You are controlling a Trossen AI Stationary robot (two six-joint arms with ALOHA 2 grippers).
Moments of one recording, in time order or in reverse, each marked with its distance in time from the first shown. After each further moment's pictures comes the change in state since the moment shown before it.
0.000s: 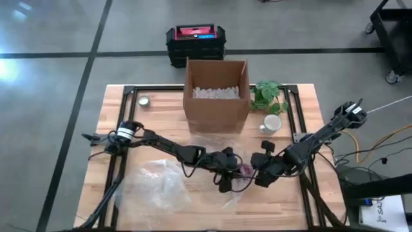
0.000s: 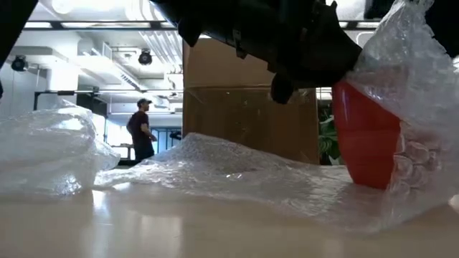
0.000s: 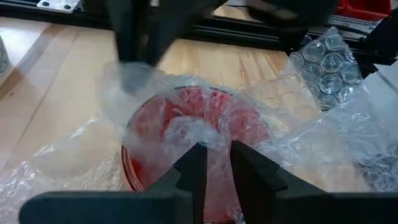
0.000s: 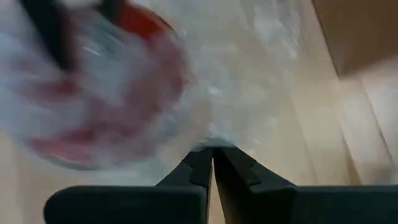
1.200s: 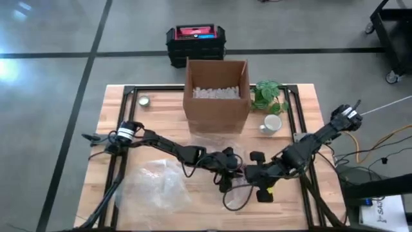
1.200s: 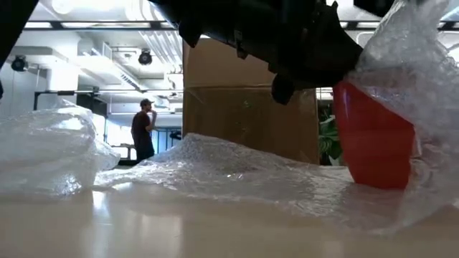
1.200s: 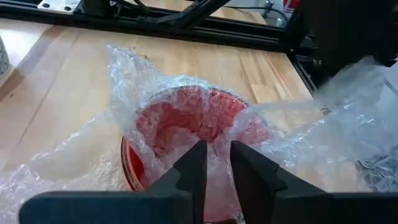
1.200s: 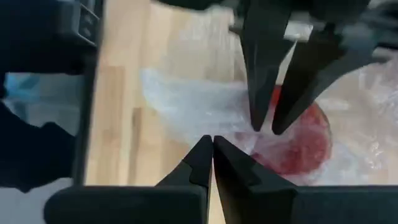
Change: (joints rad) left arm 0.000 0.002 0.000 0.007 -0.001 0.000; right arm -0.003 0.149 0.279 -0.020 -0.330 -0.177
